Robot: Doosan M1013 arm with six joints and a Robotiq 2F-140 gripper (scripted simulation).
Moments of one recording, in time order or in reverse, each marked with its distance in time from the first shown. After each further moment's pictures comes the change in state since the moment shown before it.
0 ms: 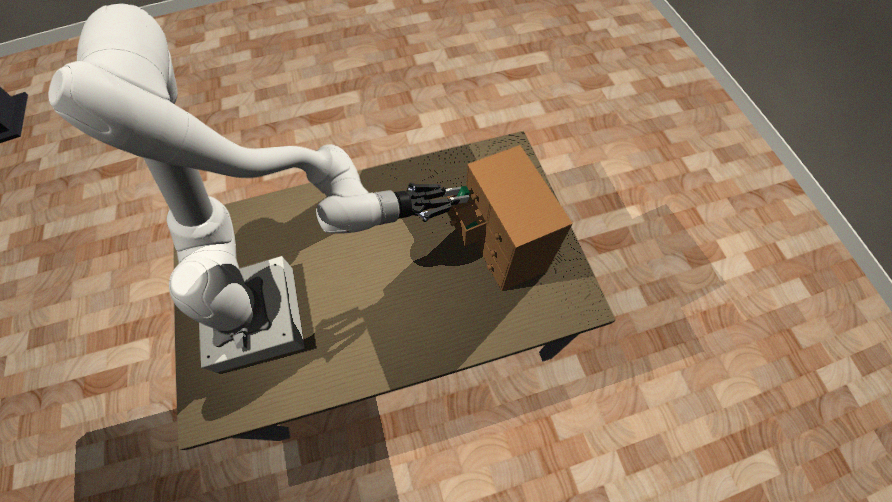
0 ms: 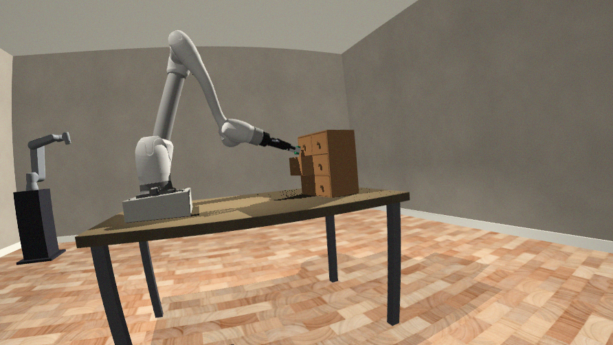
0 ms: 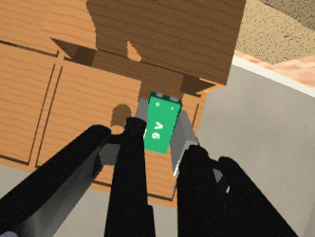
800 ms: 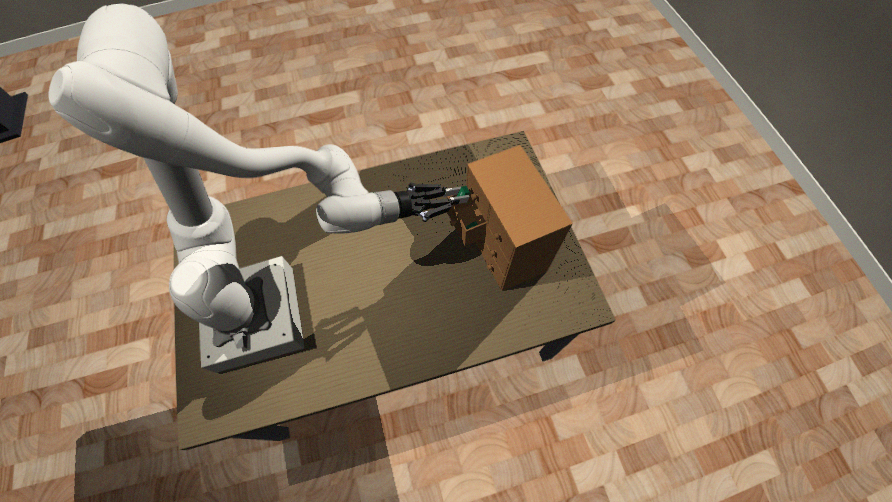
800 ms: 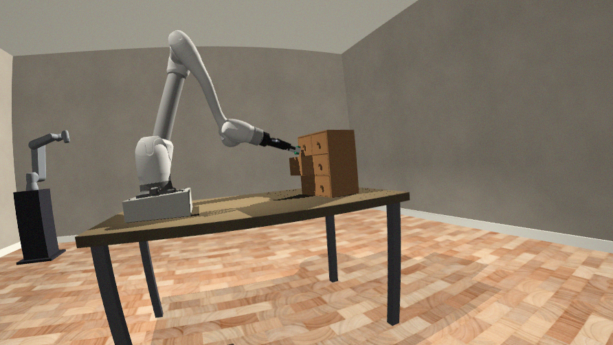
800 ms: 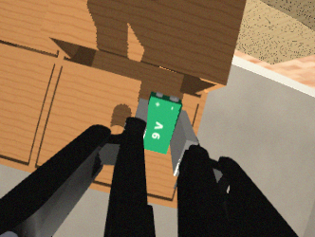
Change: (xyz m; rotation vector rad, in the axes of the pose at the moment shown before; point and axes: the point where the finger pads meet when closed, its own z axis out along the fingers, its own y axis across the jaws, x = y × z) arm 0.000 0.000 0.000 0.000 0.000 0.000
